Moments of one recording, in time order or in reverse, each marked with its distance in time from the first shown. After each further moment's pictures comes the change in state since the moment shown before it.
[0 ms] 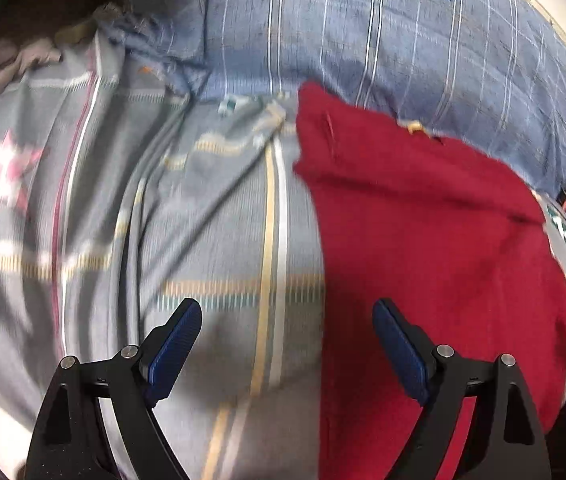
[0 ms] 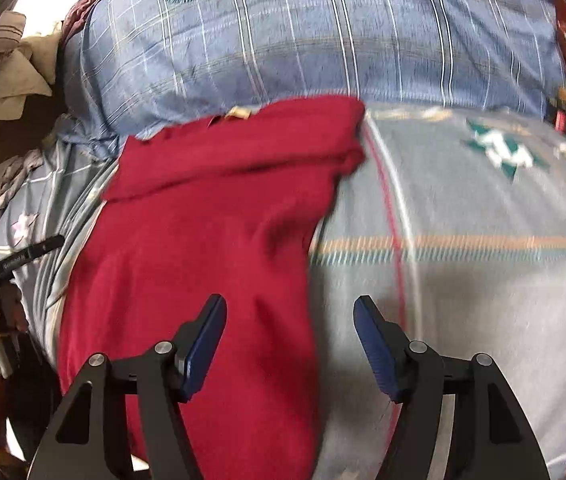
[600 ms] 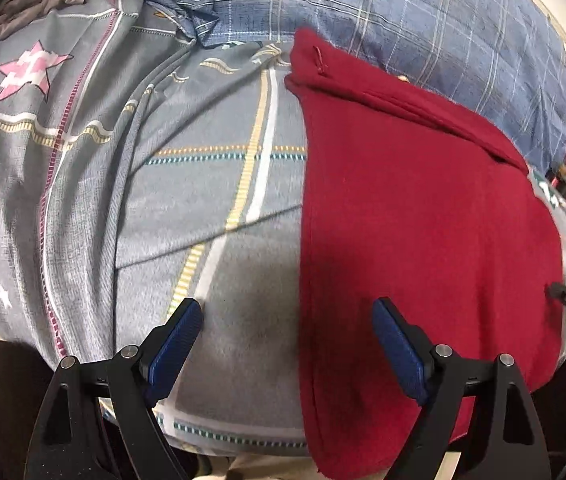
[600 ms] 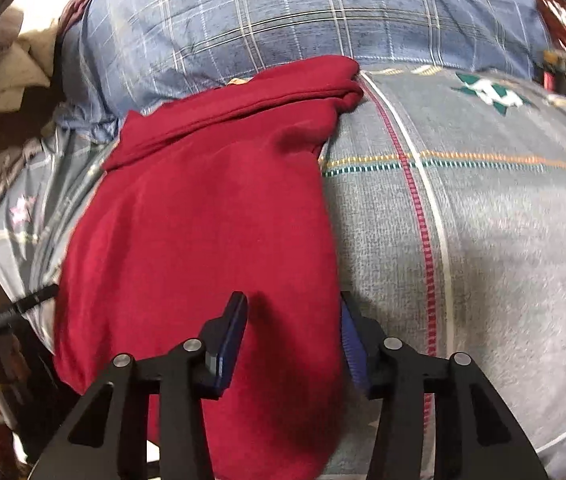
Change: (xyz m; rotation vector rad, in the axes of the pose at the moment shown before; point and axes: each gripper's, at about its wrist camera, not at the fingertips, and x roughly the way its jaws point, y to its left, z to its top) left arm -0.022 -0.005 -0.070 -0.025 0.056 -0.026; right arm 0.005 0.007 -0.045 0.054 -0.002 0.001
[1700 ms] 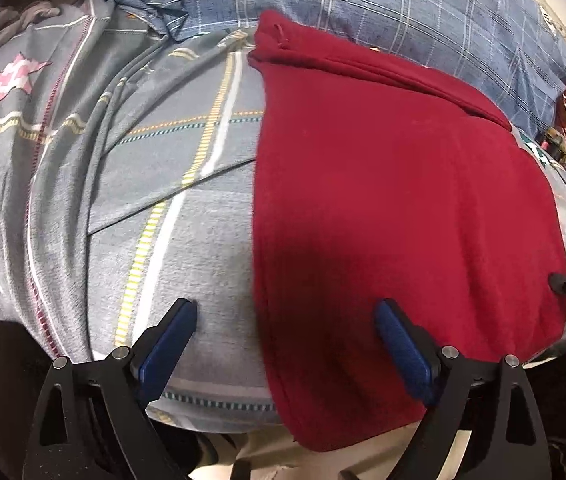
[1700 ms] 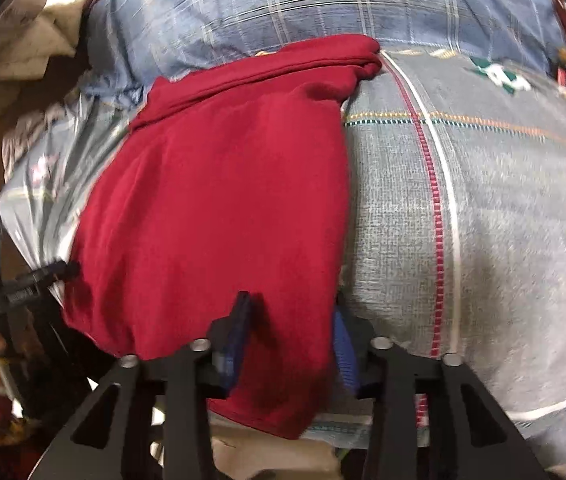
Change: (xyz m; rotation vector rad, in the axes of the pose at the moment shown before) left arm -0.004 -0.022 -0.021 0.070 0.036 -0.016; right arm -0.013 0.009 -0.030 -0.137 0.065 0.002
